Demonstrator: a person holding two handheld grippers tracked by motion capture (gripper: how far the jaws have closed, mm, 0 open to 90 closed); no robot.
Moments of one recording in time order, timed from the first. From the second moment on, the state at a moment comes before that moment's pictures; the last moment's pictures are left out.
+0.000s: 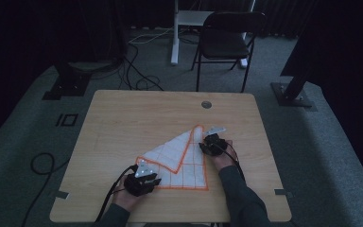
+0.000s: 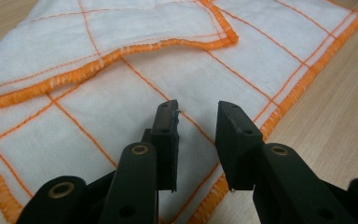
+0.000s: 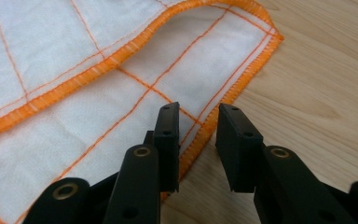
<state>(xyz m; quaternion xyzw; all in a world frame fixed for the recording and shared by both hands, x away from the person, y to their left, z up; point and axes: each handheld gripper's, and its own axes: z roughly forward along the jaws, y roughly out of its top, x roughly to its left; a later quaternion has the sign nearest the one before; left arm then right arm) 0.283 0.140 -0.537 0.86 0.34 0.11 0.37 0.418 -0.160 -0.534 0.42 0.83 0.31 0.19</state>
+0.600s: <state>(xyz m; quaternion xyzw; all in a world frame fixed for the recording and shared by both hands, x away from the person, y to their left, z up) 0.304 0.098 -0.513 0.87 0.28 0.14 0.37 0.382 -0.157 -0.527 0.39 0.84 0.33 0.19</state>
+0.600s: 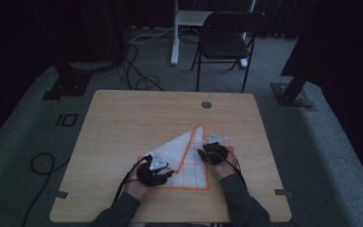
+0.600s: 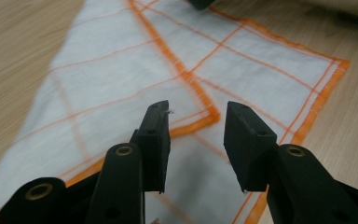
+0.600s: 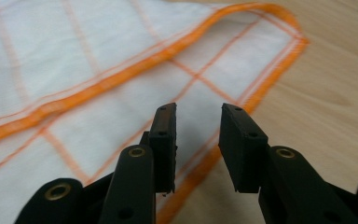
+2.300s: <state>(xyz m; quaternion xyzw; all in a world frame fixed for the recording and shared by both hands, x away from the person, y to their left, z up) 0.402 0.158 -0.504 0.82 0.40 0.21 0.35 0.357 -0.160 -0.539 0.39 0.84 0.35 0.17</state>
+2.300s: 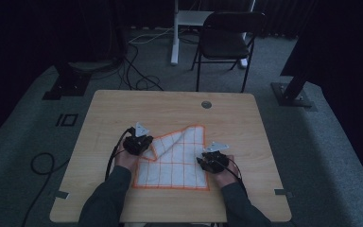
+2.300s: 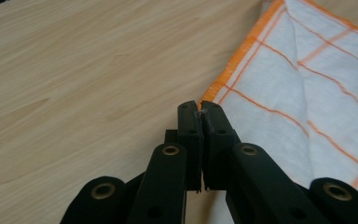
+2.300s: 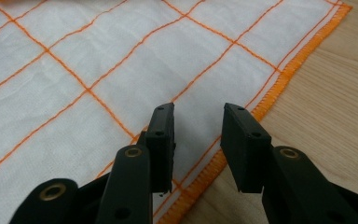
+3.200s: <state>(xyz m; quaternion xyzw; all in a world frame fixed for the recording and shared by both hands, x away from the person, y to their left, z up) 0.407 0.172 -0.497 0.79 0.43 0.22 0.37 0.357 -0.160 -0.539 0.39 0.84 0.35 0.17</state>
